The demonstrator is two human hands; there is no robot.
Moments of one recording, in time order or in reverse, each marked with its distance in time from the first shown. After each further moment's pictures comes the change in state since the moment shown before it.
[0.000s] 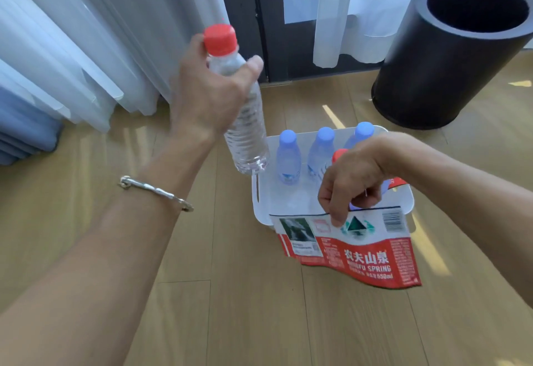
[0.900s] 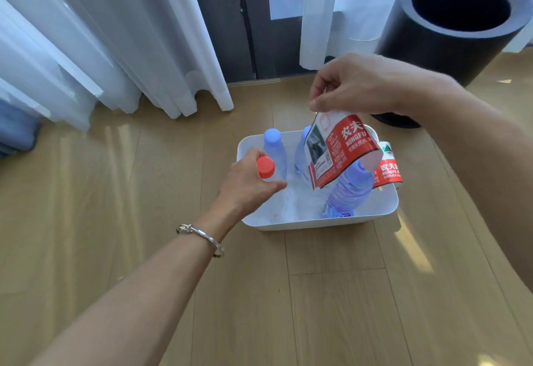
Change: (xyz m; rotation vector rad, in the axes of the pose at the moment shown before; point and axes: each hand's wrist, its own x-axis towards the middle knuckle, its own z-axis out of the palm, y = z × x) left_hand -0.074 -0.067 0.068 0.217 -0.591 -0.194; right_hand -0.052 0.016 -0.041 0.065 1.009 -0.187
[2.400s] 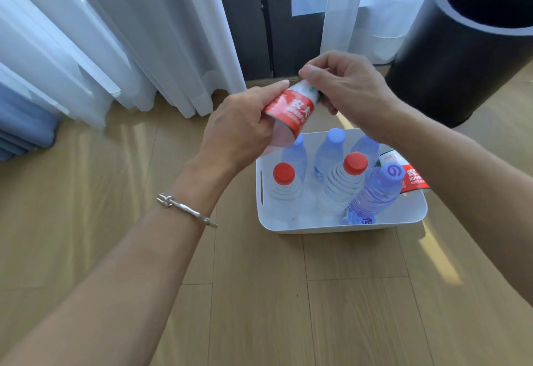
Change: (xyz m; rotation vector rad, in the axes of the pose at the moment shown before) left_hand 0.021 0.030 -0.078 0.165 0.293 0.452; right_hand 0.052 -0.010 0.056 0.727 0.346 -0.077
